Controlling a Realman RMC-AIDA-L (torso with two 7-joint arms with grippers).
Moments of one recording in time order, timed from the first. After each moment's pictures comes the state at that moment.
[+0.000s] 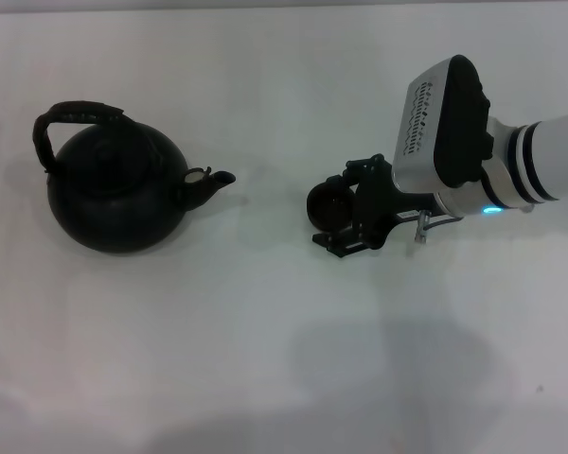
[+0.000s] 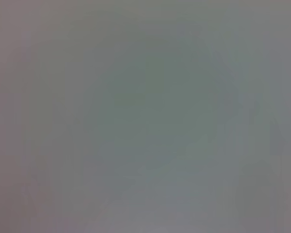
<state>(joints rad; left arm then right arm) -0.42 -2.08 0.56 -0.03 0.59 1.22 -0.16 0.55 2.01 -1.80 -0.85 1.26 0.85 -1.45</state>
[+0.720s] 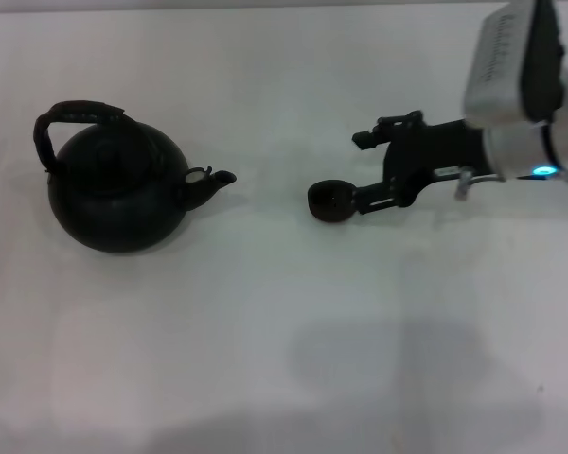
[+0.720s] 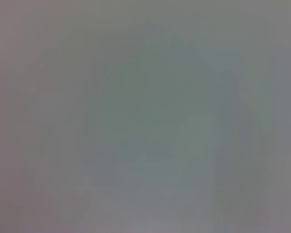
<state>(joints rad) -0.34 -2.08 0.57 -0.03 0.69 1.29 -0.11 0.50 2.01 -1.54 -0.91 1.26 1.03 -1.49</state>
